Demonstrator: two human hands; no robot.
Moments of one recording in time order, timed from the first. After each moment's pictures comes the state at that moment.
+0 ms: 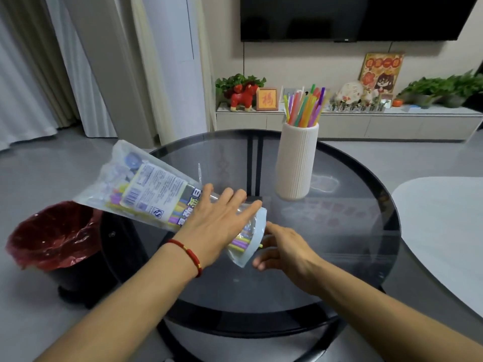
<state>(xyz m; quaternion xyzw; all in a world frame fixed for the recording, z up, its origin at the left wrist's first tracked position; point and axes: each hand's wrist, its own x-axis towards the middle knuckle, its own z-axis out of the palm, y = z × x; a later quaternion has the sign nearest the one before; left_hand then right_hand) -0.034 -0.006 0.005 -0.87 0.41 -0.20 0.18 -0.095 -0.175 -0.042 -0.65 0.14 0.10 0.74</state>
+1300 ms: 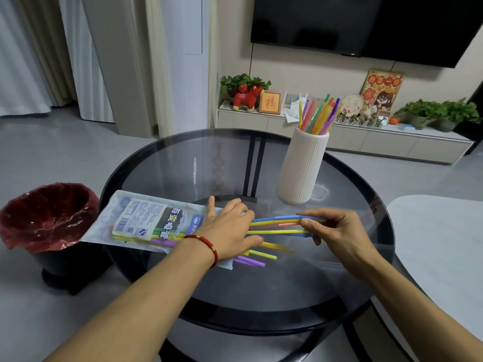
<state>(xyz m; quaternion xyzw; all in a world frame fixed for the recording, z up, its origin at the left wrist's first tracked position) -0.023 -0.019 -0.021 -0.93 0.35 0.04 -0.08 -0.109 -0.265 -0.023 -0.80 0.03 -0.14 0.58</state>
